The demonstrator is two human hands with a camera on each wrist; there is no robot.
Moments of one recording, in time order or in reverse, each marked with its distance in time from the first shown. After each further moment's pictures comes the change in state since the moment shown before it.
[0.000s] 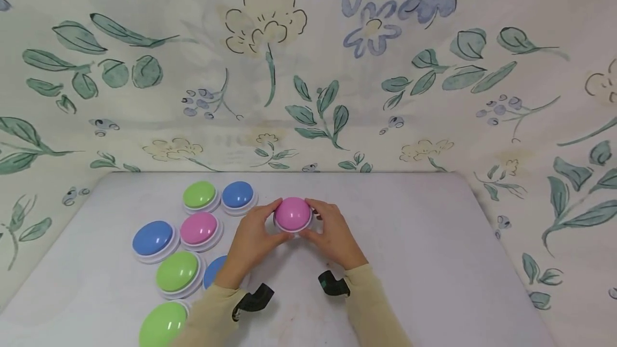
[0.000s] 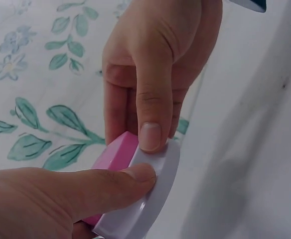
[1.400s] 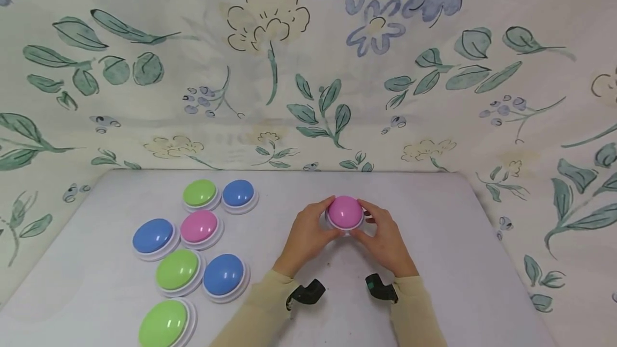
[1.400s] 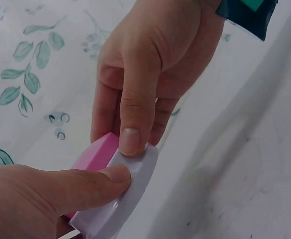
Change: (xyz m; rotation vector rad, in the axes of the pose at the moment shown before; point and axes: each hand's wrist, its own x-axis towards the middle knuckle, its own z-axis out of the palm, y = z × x) left_hand 0.022 0.053 0.076 -0.141 -0.107 0.047; right_hand -0.040 0.055 -0.065 -0.047 0.102 0.025
